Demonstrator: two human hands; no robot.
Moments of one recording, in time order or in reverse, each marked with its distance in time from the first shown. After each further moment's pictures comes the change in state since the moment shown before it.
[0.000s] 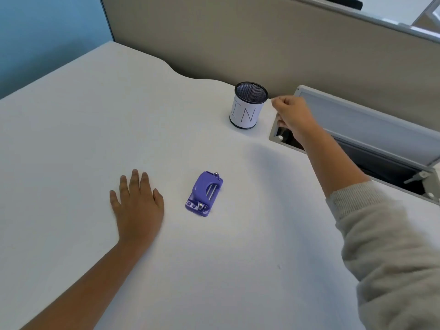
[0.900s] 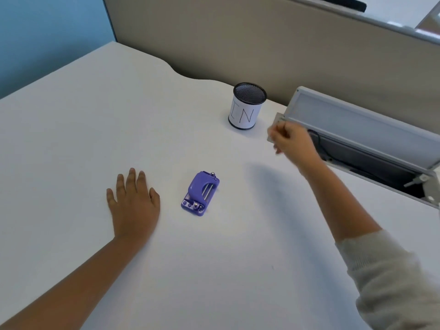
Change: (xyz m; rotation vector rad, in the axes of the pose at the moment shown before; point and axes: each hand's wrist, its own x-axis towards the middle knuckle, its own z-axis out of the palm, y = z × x) left_hand -0.001 0.001 0.001 0.002 0.048 -0.011; right_hand -0.049 0.038 -0.005 -0.160 -0.015 -0.131
